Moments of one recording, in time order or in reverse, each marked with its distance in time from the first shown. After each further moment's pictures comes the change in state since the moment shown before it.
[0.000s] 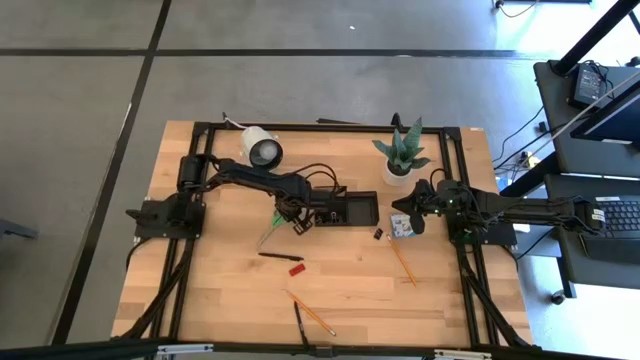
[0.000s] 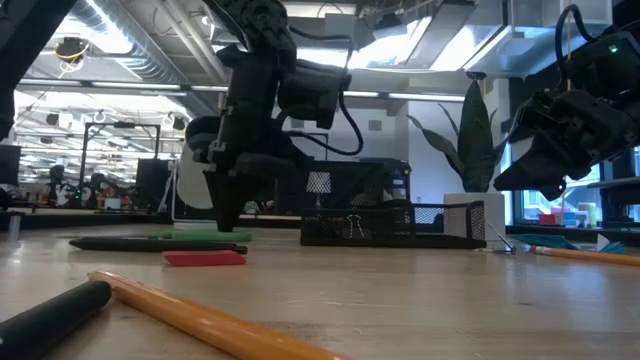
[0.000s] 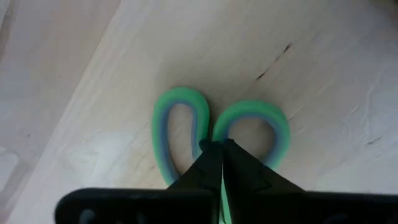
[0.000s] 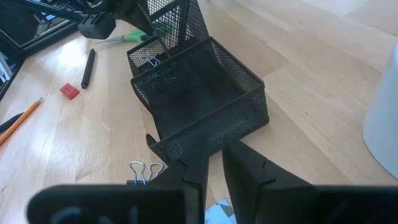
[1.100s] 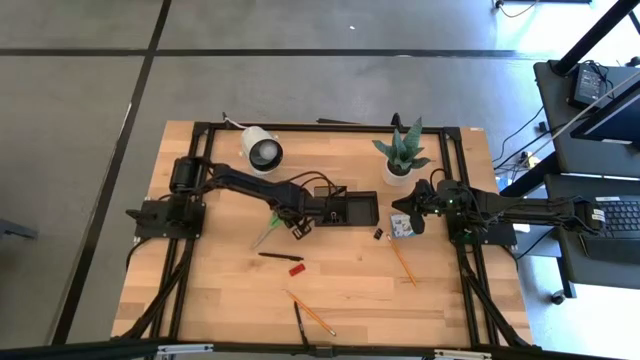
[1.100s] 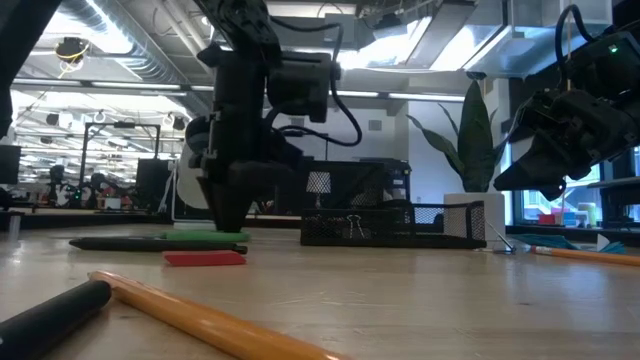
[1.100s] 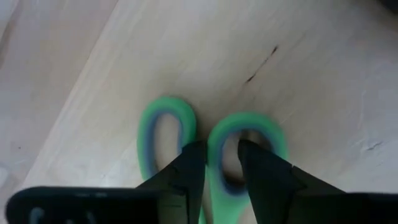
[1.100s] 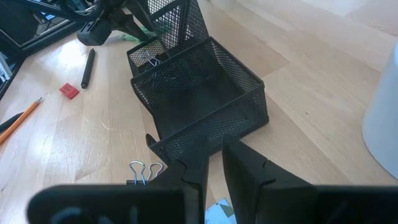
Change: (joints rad) left arm -0.062 -0.014 -0.120 0.151 -0.062 -0.036; right arm 0.000 0.000 0.000 0.000 0.000 -0.002
